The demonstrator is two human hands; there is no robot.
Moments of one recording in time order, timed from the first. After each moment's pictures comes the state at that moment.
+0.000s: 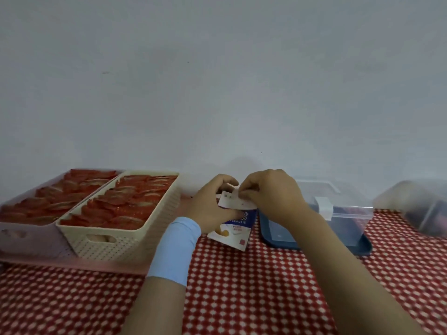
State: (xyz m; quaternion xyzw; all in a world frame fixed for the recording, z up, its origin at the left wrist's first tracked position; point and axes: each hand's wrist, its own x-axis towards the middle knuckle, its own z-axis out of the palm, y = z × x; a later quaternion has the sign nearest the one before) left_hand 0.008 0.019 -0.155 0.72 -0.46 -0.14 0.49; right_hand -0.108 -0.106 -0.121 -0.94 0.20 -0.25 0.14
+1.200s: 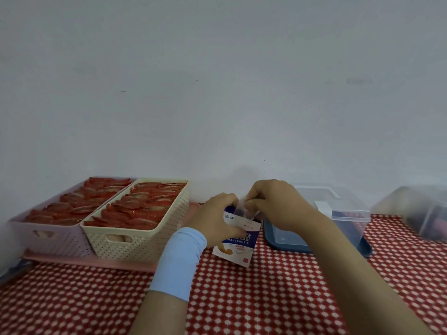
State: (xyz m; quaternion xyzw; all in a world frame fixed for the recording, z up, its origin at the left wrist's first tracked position) left_hand -0.007 0.043 -0.151 0.80 -0.52 -0.03 0.31; right_hand -0.132 -0.088 -0.109 -0.93 0.18 -0.18 0.25
